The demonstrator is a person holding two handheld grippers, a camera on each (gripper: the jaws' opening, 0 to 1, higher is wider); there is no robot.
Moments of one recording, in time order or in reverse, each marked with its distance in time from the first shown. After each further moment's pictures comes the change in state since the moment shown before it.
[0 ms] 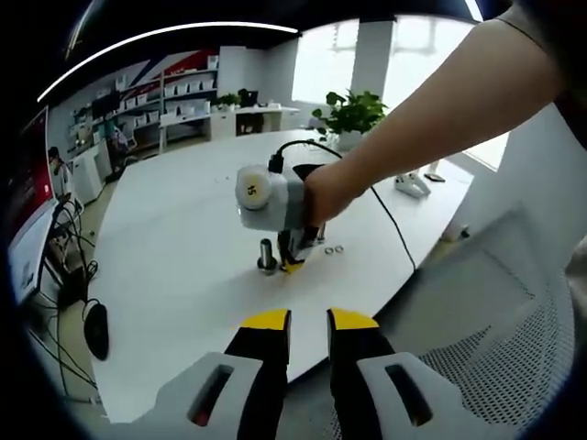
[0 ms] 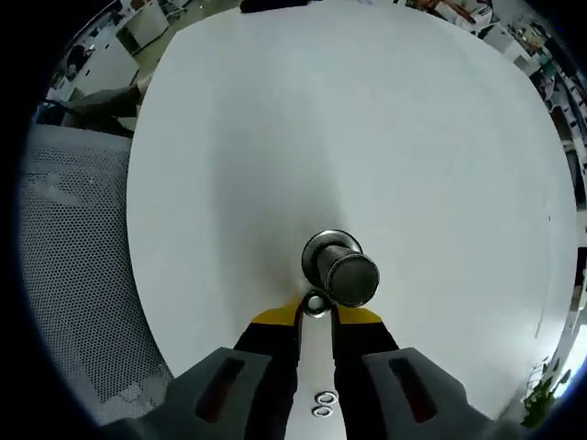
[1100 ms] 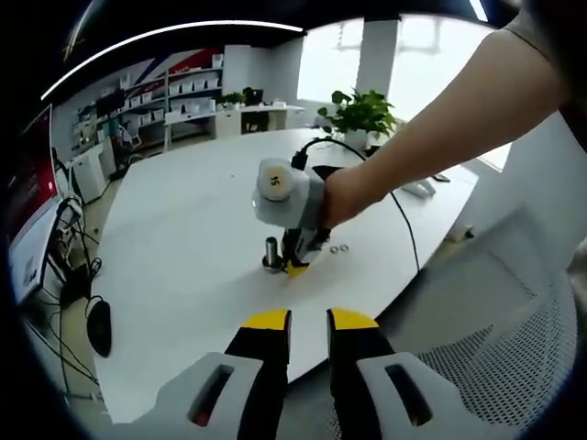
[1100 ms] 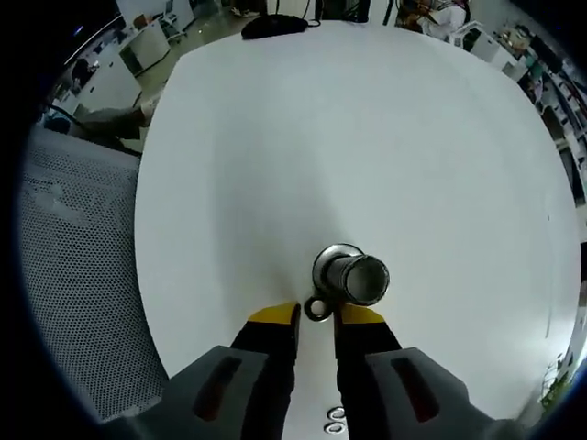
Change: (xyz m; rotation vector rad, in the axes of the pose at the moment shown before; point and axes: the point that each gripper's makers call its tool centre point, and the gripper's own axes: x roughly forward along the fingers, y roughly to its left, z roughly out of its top) left arm 0.000 0.004 -0.002 -0.008 0.007 0.021; right arm 0.000 0.006 0.011 0.027 -0.143 0.006
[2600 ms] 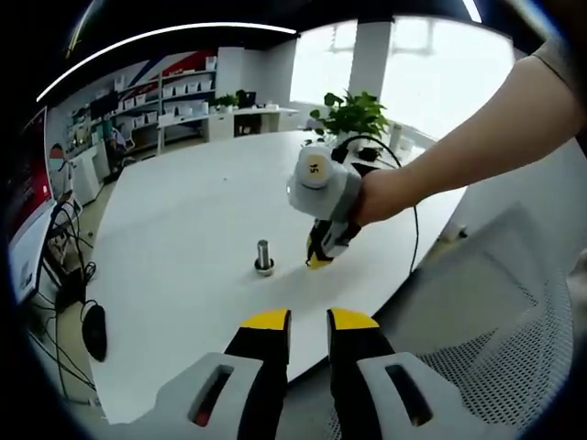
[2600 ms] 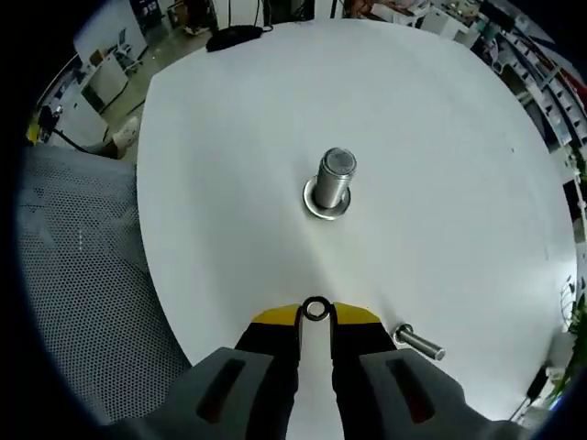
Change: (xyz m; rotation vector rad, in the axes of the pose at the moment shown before) left arm 0.001 -0.006 0.002 0.007 -0.011 -0.035; right arm -0.037 0.006 -0.052 0.228 -0.012 -0.095
